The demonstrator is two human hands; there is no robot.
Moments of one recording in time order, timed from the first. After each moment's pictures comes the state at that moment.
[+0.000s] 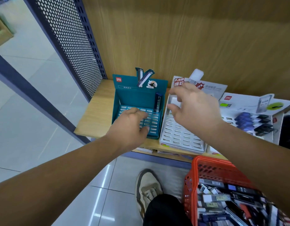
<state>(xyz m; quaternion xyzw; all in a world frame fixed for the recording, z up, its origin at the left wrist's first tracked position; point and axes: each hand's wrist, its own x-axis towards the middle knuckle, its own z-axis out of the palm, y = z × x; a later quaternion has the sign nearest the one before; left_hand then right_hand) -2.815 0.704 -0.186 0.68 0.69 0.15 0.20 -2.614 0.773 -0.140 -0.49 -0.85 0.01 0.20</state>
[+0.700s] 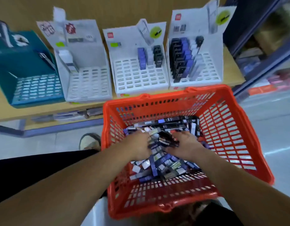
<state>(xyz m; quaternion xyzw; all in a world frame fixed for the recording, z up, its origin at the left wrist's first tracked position) -2.528 0.605 -0.273 0.73 0.51 -0.26 0.39 -2.329 0.571 -0.276 -0.70 -0.56 0.41 -0.17</state>
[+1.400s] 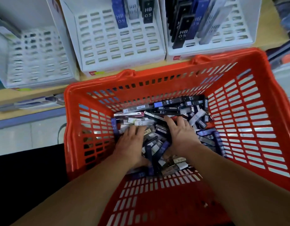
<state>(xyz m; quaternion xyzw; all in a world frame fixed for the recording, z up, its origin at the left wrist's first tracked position) -2.511 0.577 -0.390 0.72 0.56 -0.18 0.36 -2.315 0.580 -0.392 -0.66 -0.63 0.35 -0.21</state>
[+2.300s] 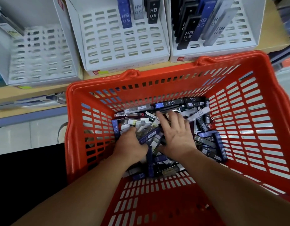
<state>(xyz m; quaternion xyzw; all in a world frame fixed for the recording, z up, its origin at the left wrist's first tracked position) -2.510 0.580 -0.390 0.54 0.70 -0.06 0.45 -2.337 0.572 -0.393 -0.65 -0.71 0.23 -0.16</state>
